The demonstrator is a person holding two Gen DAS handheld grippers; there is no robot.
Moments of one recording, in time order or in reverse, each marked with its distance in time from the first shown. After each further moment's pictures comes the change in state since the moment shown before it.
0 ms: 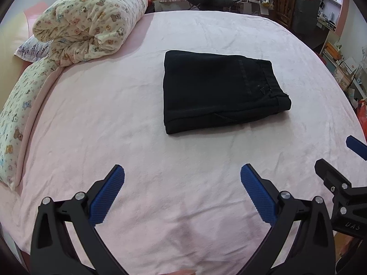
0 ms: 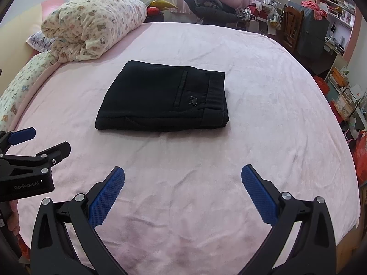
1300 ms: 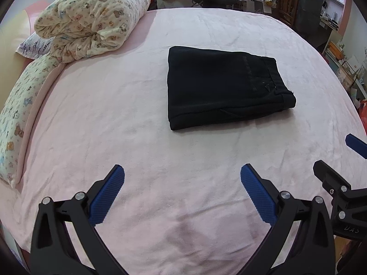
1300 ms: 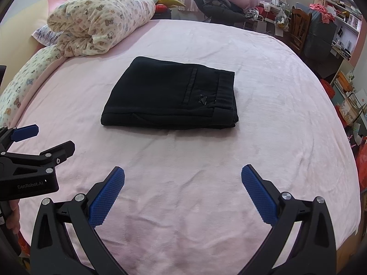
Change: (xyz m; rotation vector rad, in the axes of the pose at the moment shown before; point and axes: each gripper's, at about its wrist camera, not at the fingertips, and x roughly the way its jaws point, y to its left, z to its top) left arm 0.004 0.004 -0.005 -0.012 0.010 0.012; right arm 0.008 0.011 0.002 -0.027 0.017 0.025
